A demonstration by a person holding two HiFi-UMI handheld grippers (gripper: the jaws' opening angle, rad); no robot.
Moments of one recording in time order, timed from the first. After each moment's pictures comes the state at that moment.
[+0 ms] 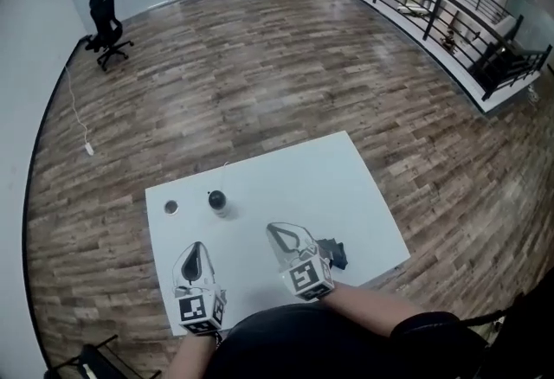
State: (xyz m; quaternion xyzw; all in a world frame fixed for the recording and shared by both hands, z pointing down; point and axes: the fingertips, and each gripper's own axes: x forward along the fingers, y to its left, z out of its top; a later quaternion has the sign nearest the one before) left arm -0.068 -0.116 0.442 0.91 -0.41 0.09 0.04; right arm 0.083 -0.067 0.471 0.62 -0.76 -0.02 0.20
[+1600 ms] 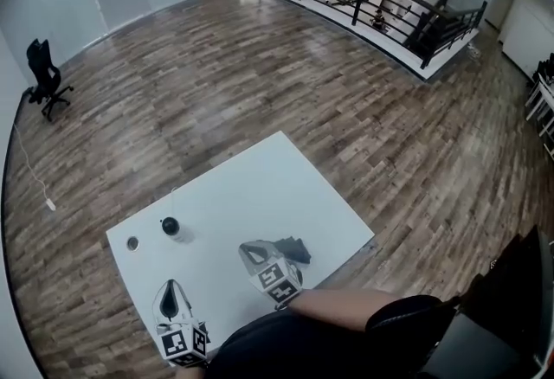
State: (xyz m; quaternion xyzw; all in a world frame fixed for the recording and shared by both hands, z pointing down) left arm -0.078 -0.088 0.466 0.92 -0.37 0.10 0.06; right arm 0.104 -0.044 0.549 0.67 -0.71 0.15 0.17
